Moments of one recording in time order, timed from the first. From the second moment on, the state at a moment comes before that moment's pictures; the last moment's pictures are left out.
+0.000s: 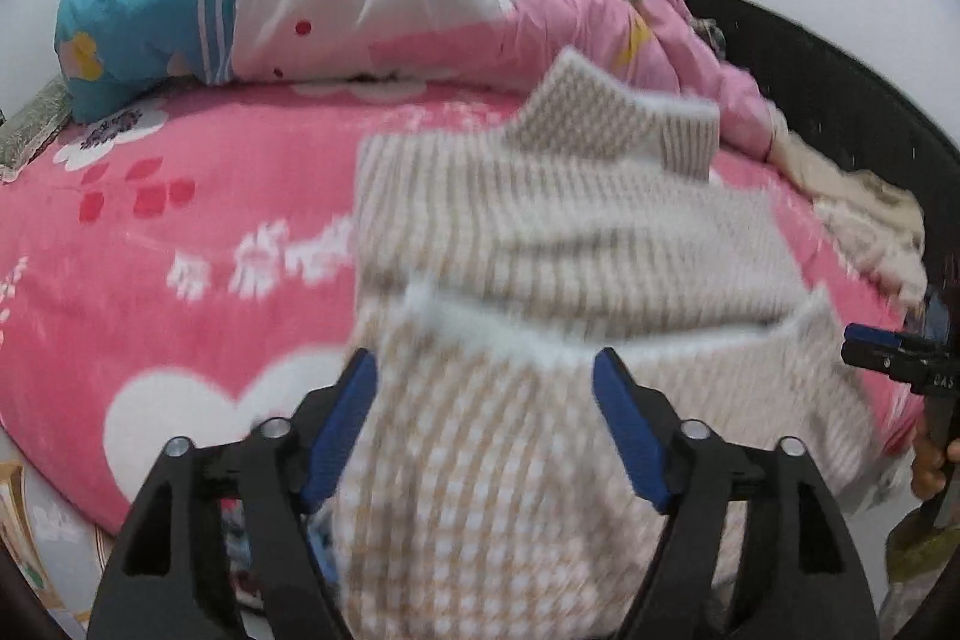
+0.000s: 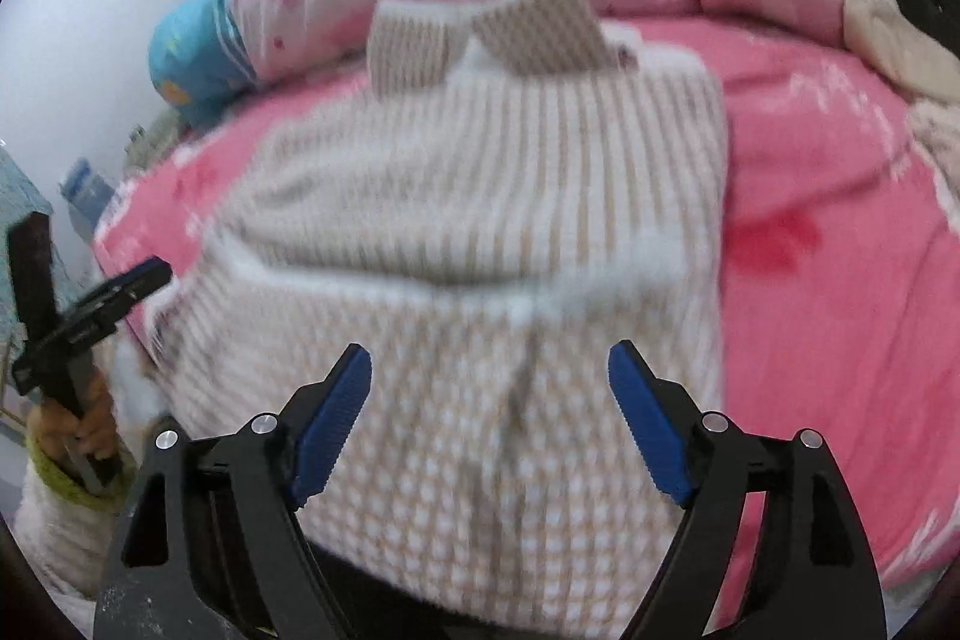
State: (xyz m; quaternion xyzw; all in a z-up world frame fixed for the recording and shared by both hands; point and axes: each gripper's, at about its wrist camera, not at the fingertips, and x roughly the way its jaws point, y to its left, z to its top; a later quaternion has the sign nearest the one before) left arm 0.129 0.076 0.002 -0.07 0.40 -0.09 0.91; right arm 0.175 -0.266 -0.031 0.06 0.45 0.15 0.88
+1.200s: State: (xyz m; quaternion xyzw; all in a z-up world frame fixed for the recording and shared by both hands) left arm 0.364 -0.031 0.048 0.05 0.41 -0.12 0.90; right arm 0.379 -0.259 -0.019 0.00 0.48 0.17 0.86
